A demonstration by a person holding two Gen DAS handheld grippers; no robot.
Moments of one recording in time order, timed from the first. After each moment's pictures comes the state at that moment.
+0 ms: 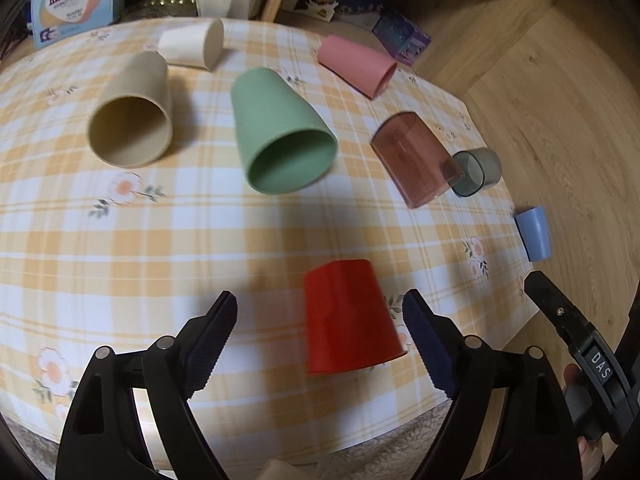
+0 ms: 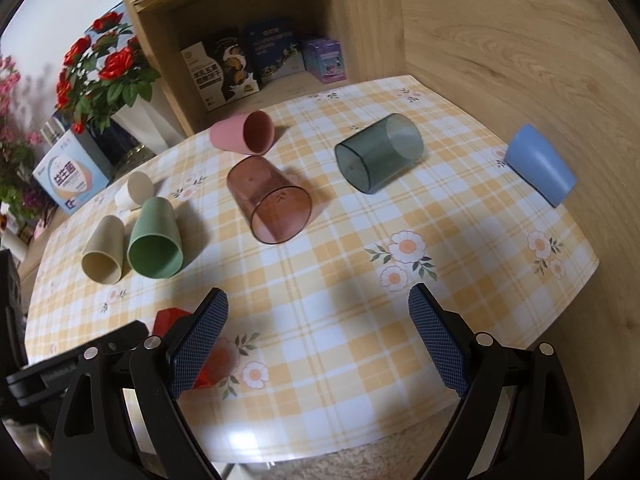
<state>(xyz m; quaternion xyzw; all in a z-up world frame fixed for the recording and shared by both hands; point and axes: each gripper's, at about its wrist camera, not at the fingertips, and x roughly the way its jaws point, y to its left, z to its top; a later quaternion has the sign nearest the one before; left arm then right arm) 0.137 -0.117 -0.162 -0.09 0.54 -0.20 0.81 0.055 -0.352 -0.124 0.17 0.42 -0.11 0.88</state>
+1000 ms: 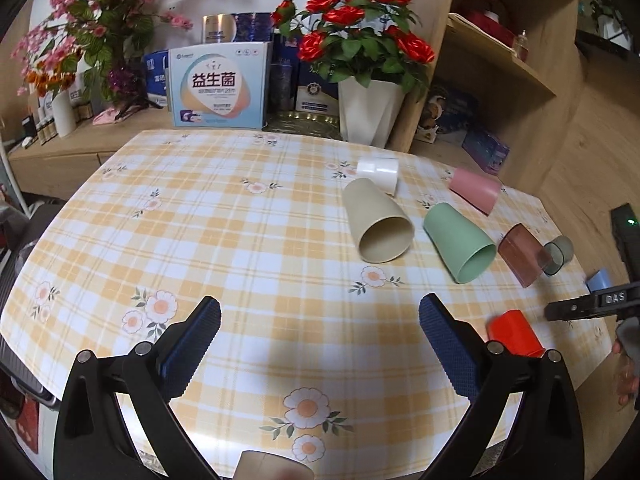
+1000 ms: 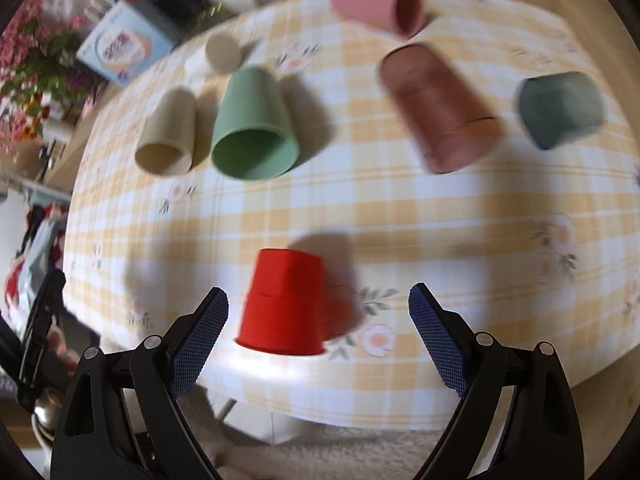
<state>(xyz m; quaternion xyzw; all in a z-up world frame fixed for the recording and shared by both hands) 0.086 0.059 -0.113 -0.06 0.37 -0.04 0.93 0.151 -0.270 -0.153 0.13 0.63 0.08 0.76</state>
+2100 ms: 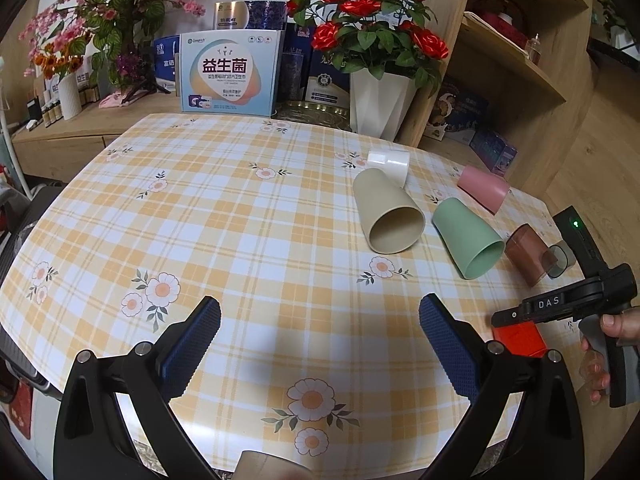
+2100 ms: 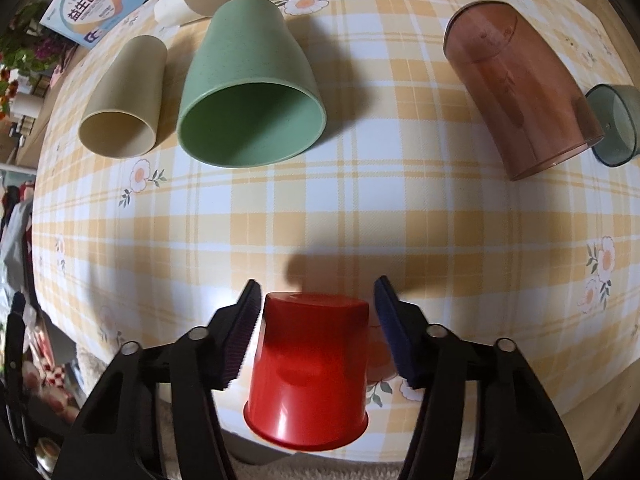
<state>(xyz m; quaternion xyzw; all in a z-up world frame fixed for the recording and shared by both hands) 0.085 0.063 -0.122 -0.08 0.38 -0.03 0.92 0.200 -0.226 -0.205 0.10 0.69 0.05 0.72</state>
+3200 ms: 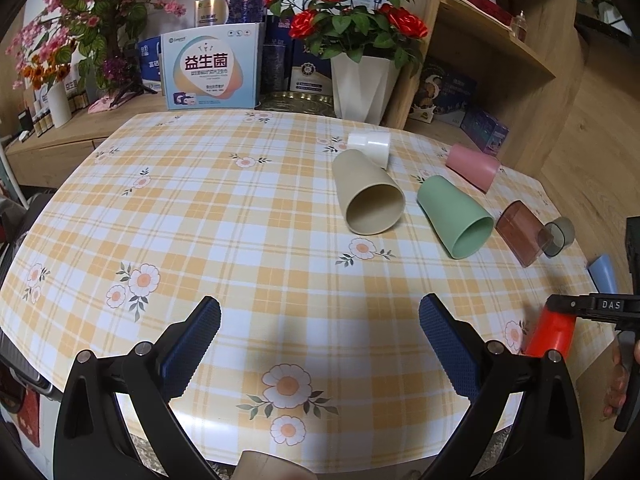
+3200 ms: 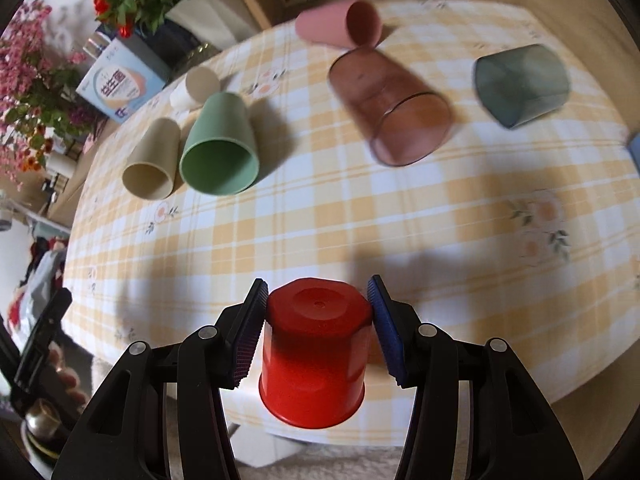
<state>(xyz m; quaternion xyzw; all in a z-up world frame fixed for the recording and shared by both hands) 0.082 0.036 -0.130 -0.05 0.40 -0.05 0.92 0.113 -0.303 -0.166 0.17 0.55 0.05 0.82</state>
